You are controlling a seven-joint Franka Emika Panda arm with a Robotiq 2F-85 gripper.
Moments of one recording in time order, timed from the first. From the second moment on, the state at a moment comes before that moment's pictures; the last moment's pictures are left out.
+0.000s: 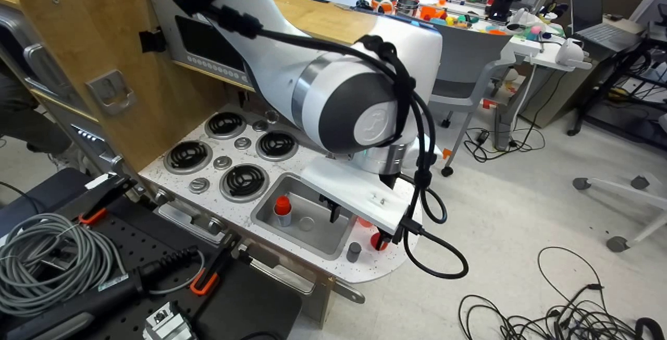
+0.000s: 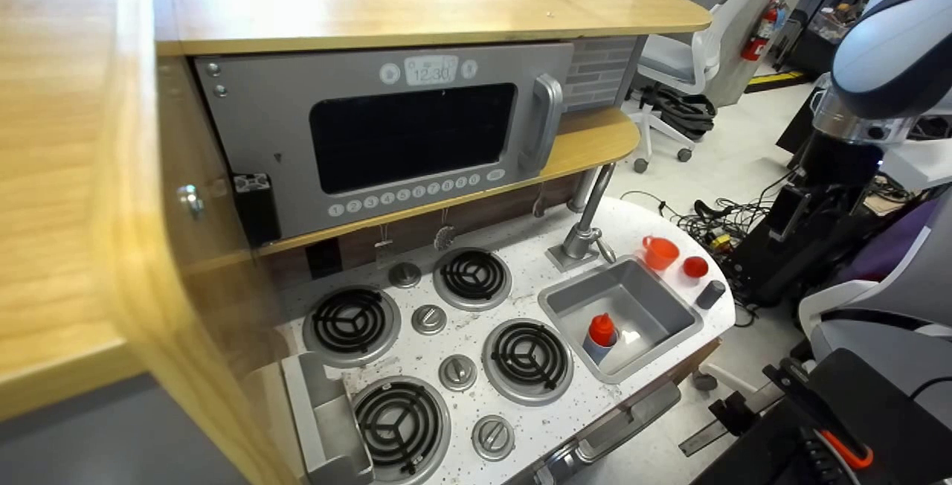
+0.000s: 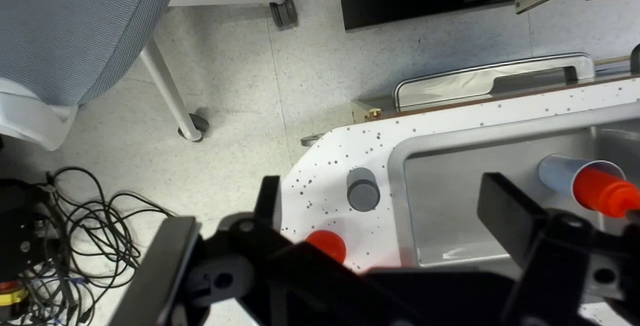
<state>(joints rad) -0.34 0.57 -0.20 -2.01 -0.09 2.41 -0.32</state>
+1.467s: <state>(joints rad) -0.36 0.98 -0.17 -1.68 -0.09 2.32 -0.32</state>
